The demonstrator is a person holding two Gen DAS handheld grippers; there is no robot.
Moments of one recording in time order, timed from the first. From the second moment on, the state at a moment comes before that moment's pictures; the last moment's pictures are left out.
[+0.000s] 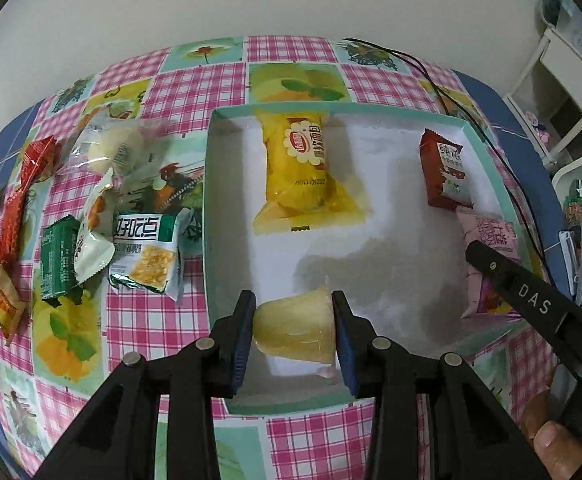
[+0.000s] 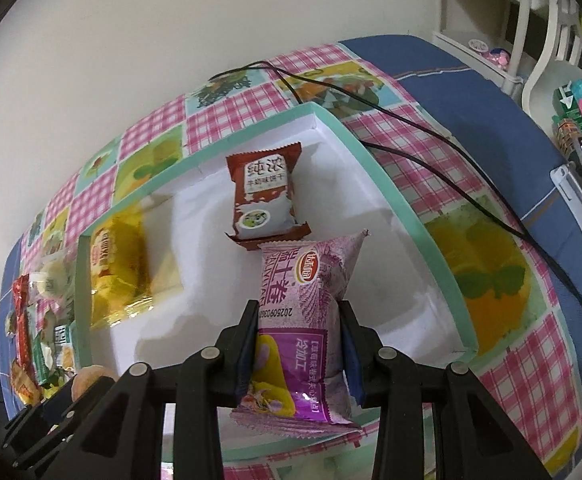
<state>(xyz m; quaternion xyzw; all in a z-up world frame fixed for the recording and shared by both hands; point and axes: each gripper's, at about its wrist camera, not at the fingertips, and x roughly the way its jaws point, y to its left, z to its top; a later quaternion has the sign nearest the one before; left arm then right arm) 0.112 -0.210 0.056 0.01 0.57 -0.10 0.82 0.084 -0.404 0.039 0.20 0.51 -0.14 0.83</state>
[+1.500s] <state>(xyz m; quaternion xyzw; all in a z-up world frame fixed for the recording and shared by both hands) 0.120 -0.091 0.059 -0.07 0.57 0.05 0.82 0.083 -0.297 0.066 0.07 0.52 -0.08 0.85</state>
